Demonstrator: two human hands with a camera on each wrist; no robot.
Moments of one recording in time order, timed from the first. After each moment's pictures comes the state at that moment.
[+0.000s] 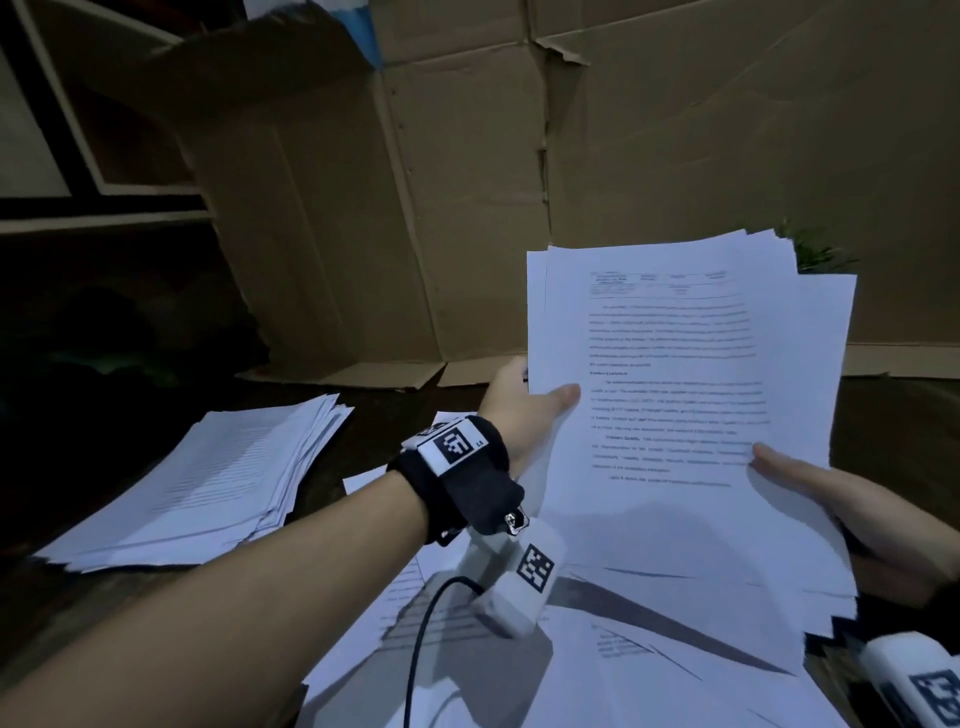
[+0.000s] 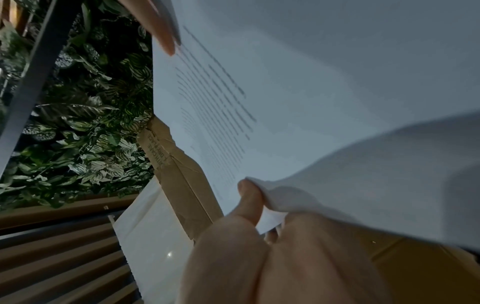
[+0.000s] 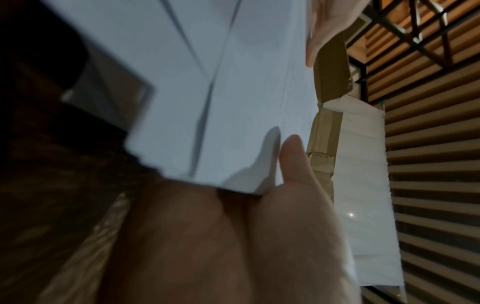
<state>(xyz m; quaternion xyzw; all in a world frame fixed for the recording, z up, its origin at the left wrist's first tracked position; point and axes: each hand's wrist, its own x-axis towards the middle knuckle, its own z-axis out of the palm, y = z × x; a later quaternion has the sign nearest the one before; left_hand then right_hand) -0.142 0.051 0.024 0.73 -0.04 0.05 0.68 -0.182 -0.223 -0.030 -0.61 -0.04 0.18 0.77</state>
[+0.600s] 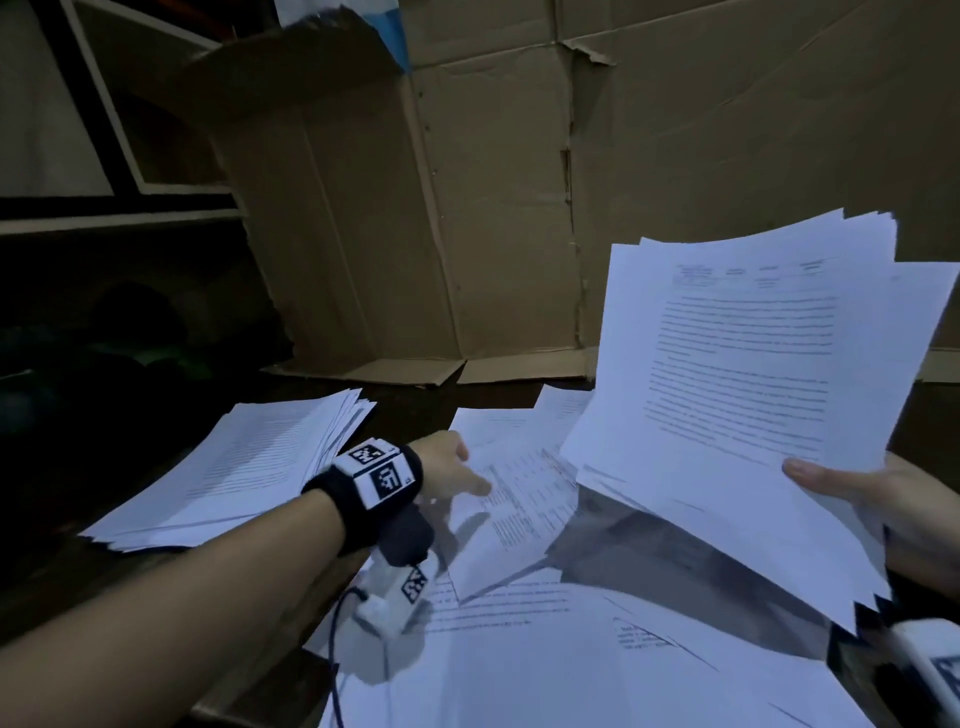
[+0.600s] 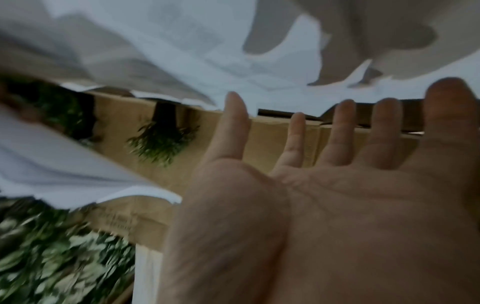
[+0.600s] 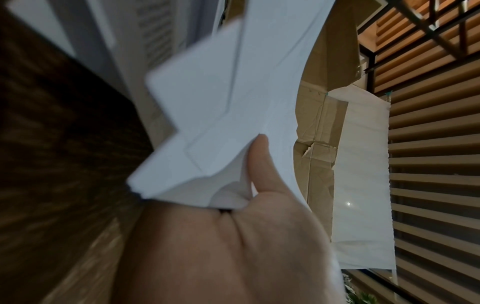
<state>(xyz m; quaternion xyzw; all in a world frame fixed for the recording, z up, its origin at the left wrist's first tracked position) -0.171 0.146 0.023 0.96 0.10 -0.13 0.22 -0.160 -0.237 -0.039 -0.64 -0.10 0.08 0.75</state>
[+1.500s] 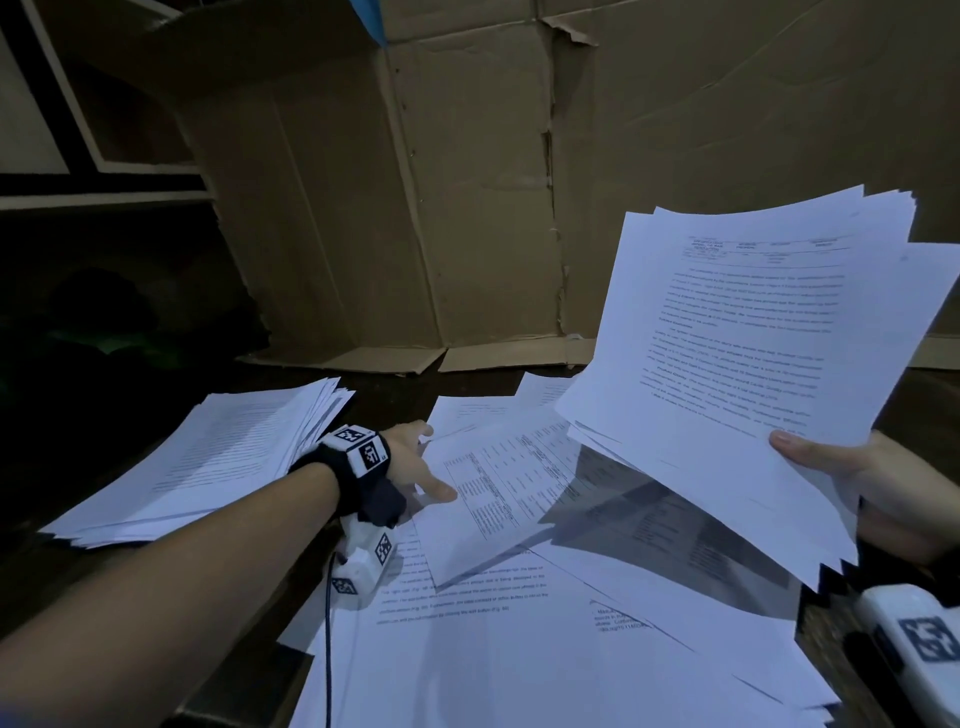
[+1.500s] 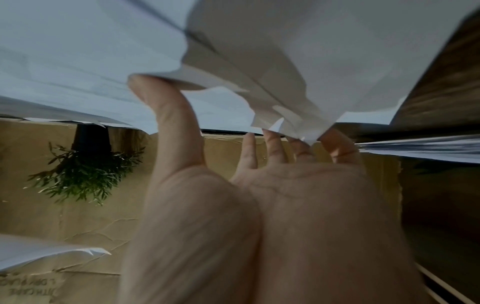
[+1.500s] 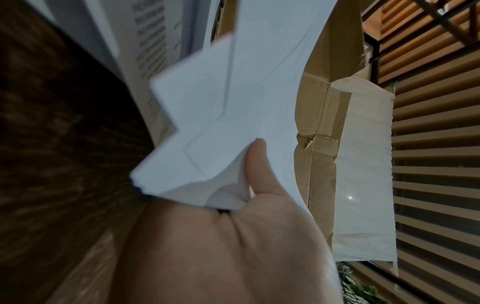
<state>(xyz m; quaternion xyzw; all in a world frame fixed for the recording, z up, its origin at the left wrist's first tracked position) -0.123 0.186 -0.009 0.96 0.11 -0.18 0.21 -0.159 -0.239 -0.037 -0.64 -0.11 0.05 0.76</state>
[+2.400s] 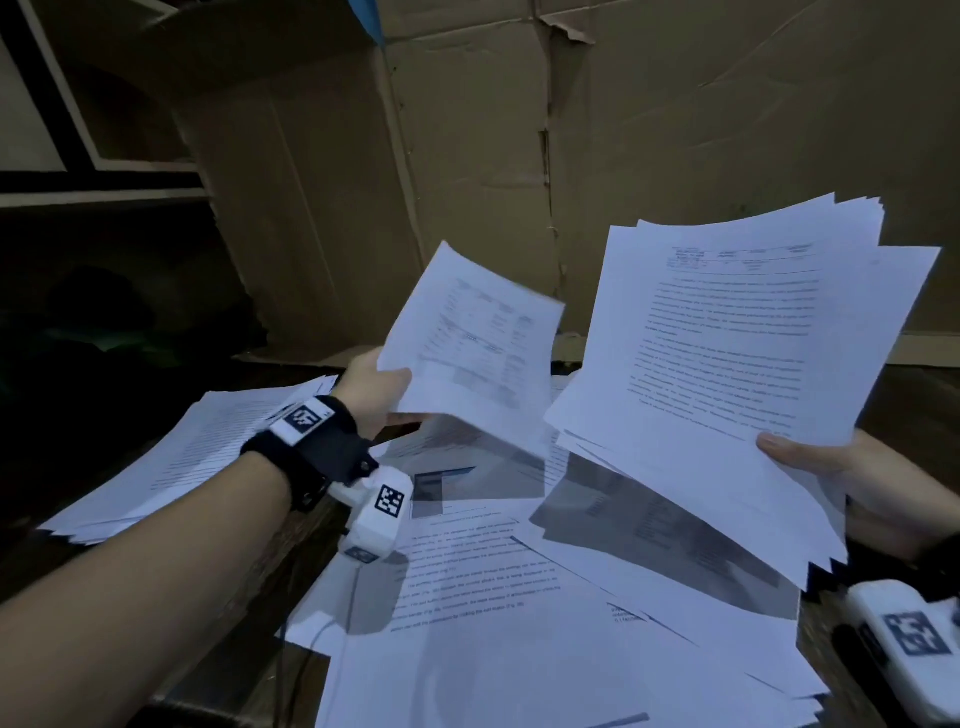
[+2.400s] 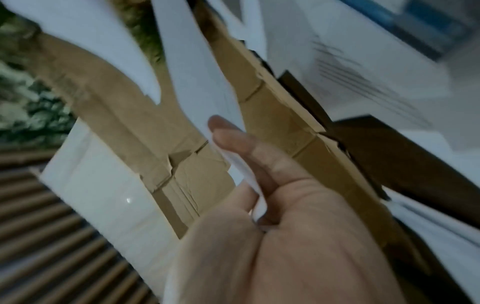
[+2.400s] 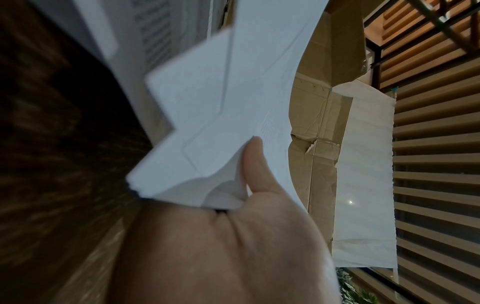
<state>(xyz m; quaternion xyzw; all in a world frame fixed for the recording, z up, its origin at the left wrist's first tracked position) -0.148 0.176 0.033 0.75 0.07 0.09 0.65 -0.168 -0.232 -0.032 -0.63 -0.10 0.06 0.77</state>
